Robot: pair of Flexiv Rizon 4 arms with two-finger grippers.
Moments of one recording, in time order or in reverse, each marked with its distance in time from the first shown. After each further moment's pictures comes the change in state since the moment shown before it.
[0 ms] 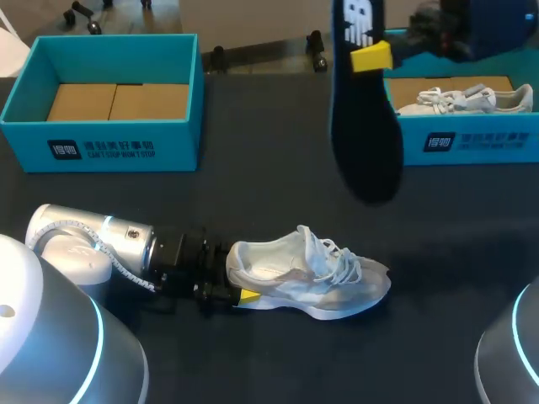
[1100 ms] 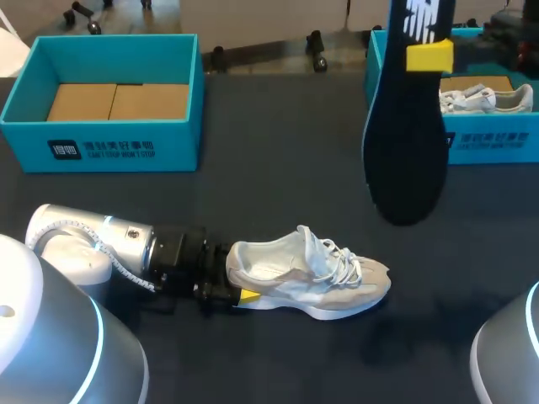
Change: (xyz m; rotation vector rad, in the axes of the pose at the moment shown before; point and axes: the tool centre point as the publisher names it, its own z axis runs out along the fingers) left arm 0.000 0.000 0.000 0.000 0.000 0.000; right arm 0.086 0.024 -0.022 -0.121 -0.142 0.038
